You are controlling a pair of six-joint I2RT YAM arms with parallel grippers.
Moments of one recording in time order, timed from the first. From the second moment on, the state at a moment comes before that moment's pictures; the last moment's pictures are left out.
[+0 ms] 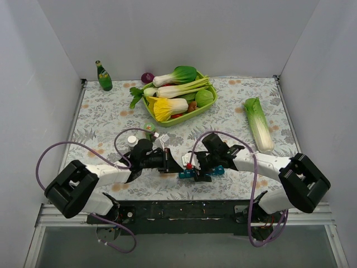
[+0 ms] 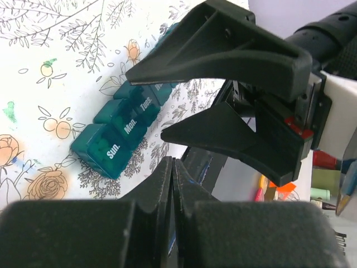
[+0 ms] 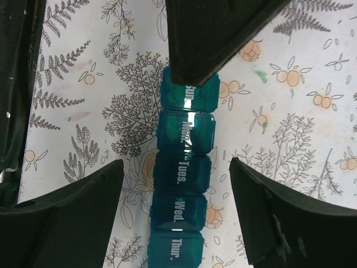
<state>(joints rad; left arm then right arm) -0.67 1.33 0.38 0.49 0.63 -0.84 0.80 1.39 0.69 -0.26 -0.61 -0.86</state>
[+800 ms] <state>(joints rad) -0.78 1.58 0.42 0.60 0.49 -1.00 0.85 1.40 0.62 -0.19 -0.49 -0.82</state>
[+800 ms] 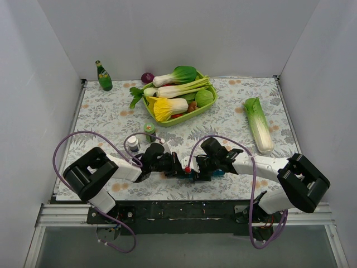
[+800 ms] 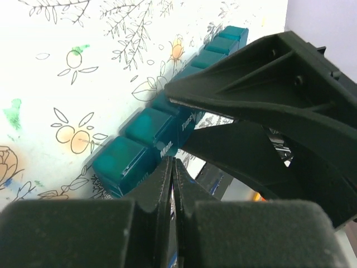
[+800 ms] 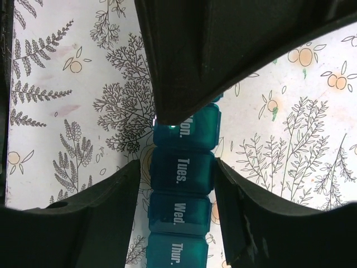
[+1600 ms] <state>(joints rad) -0.79 1.59 0.51 0.47 0.41 -1.00 0.76 1.51 0.72 -0.26 -0.62 -0.72</state>
